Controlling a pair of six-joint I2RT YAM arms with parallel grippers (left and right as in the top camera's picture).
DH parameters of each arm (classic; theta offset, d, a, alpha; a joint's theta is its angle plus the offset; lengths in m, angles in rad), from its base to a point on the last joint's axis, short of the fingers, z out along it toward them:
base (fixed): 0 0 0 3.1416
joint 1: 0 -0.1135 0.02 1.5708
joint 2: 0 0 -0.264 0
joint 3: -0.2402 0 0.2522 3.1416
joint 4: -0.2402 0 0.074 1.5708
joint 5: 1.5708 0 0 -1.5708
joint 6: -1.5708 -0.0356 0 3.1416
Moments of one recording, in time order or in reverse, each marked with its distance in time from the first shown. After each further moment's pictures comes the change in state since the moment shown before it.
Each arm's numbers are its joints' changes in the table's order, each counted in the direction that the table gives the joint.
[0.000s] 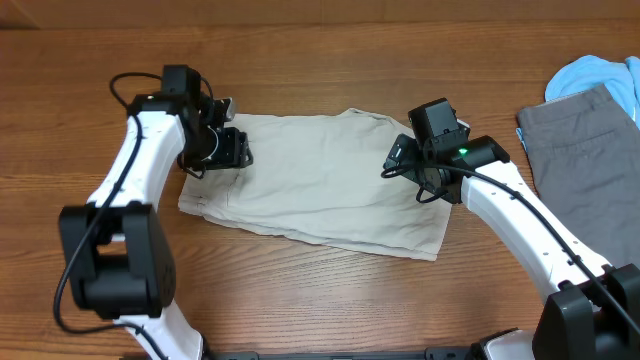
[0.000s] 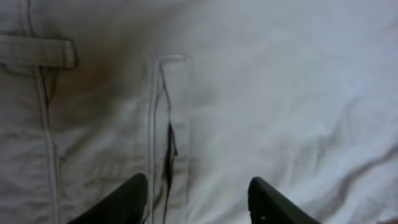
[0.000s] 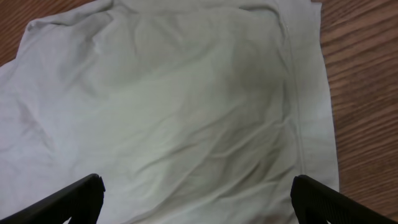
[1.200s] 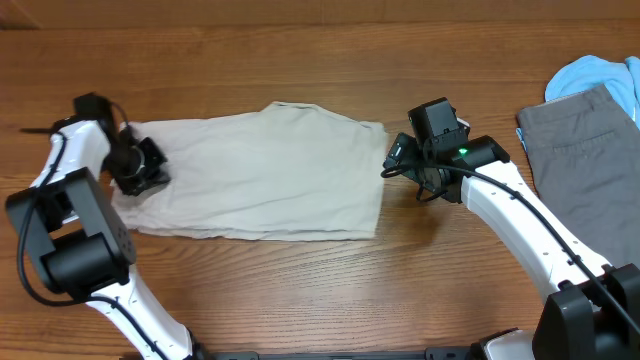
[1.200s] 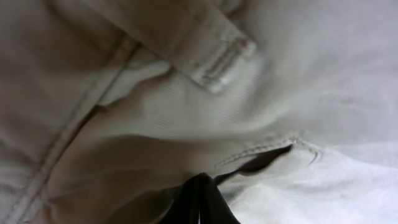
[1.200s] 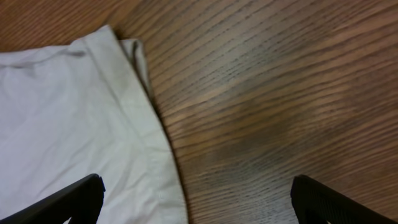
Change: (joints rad) left arm -0.405 0.202 -0.043 0.018 -0.067 0.322; right arm 0.000 0.000 0.000 0.016 0.002 0.000
